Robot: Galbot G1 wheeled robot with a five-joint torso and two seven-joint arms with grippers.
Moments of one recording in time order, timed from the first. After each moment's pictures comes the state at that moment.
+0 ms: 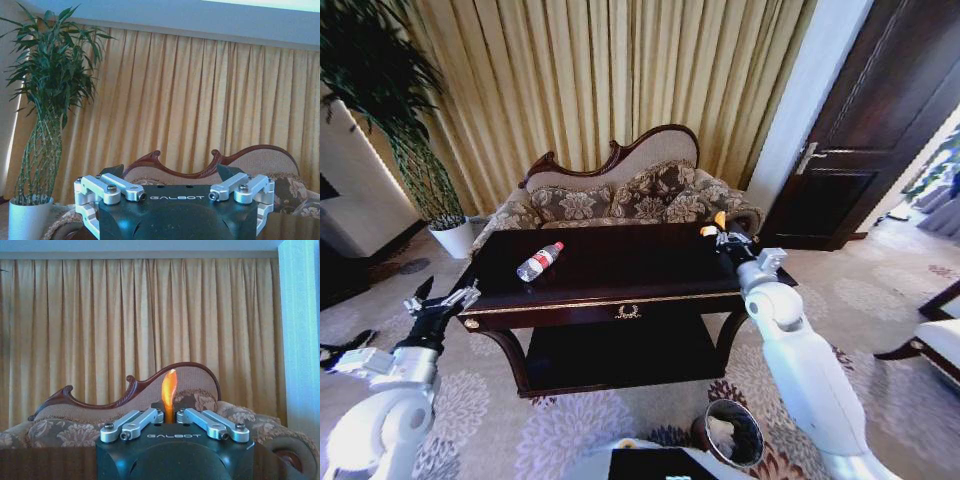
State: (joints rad) left arm 1.62 -1.23 -1.07 -2.28 -0.68 0.16 0.03; right arm -1.01 1.09 0.54 1.96 0.54 -0.33 0.12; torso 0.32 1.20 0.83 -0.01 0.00
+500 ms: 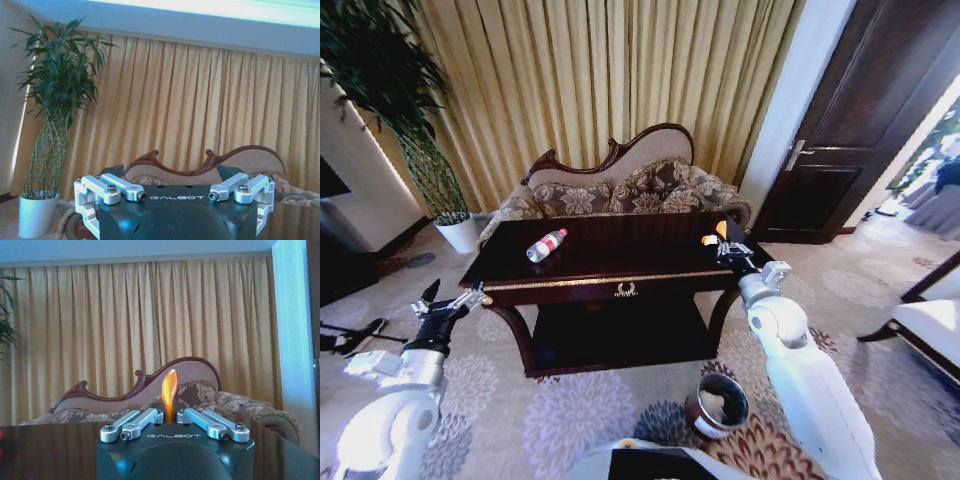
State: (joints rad) left arm 1.63 -1.26 -1.04 -2.28 -0.66 0.15 0.03; right arm -1.07 1.12 0.52 2.00 0.53 -0.32 0.12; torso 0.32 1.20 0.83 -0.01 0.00
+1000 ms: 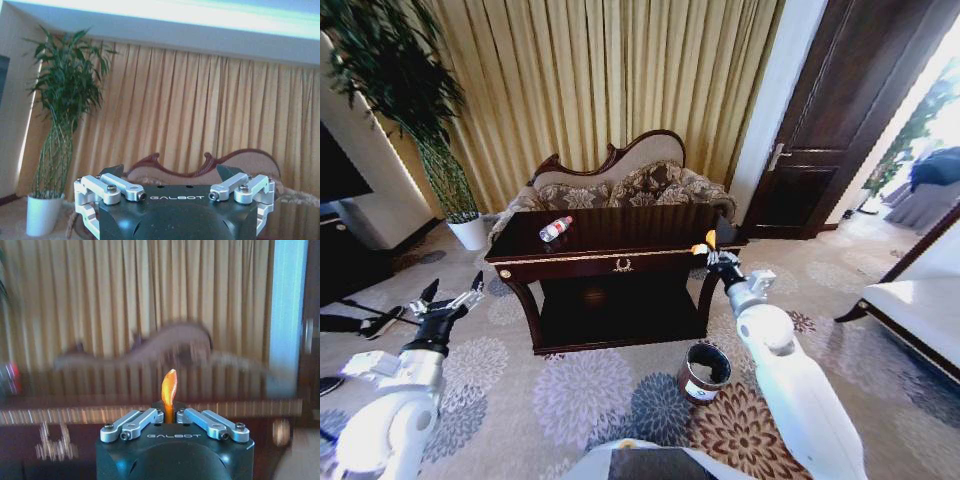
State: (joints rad) left arm 1.64 -1.26 -1.05 -2.28 -0.67 0.14 0.03; right arm -1.14 1.19 0.46 1.87 0.42 -0.32 0.12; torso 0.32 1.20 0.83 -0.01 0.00
